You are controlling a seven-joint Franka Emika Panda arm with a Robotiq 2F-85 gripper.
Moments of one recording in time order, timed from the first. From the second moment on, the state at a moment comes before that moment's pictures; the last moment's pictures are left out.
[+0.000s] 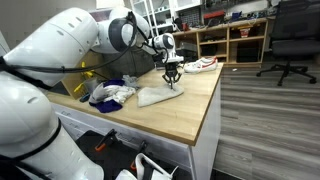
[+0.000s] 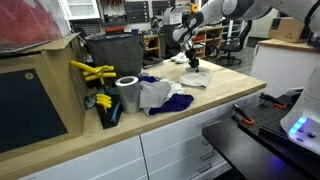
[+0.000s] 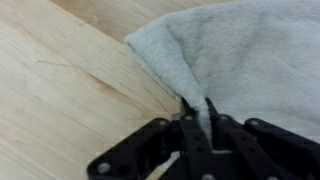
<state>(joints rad) -0.03 1.12 0.05 -0.96 -0.22 1.59 -0.49</state>
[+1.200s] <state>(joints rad) 0.10 0.79 -0.04 -1.29 -0.52 2.01 -0.26</state>
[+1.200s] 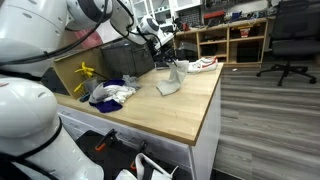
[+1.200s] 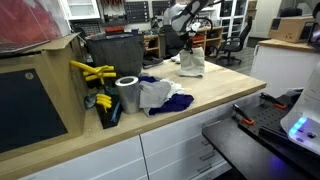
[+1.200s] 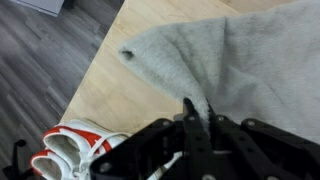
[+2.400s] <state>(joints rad) 0.18 0.55 -0.05 -1.91 -0.70 2.35 0.37</state>
